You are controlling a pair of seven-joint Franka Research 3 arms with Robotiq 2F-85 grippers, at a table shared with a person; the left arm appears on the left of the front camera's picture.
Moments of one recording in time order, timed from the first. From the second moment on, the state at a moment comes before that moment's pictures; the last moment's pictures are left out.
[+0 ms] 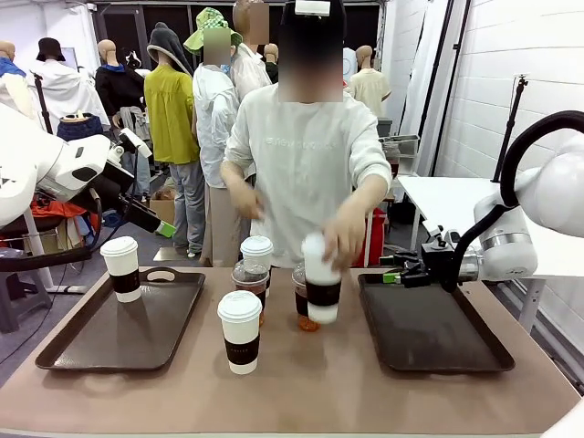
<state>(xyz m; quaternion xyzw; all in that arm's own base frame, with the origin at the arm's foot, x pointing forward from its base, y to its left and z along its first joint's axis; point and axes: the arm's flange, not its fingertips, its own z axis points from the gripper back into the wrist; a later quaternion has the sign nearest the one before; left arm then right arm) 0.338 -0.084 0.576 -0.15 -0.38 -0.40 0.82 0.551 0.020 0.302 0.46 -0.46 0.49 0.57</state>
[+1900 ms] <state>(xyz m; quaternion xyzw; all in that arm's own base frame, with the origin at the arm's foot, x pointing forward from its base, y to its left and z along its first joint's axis) 0.338 -0.084 0.576 -0.15 -0.38 -0.40 0.82 0.550 0.101 0.255 0.48 -0.47 0.49 0.55</state>
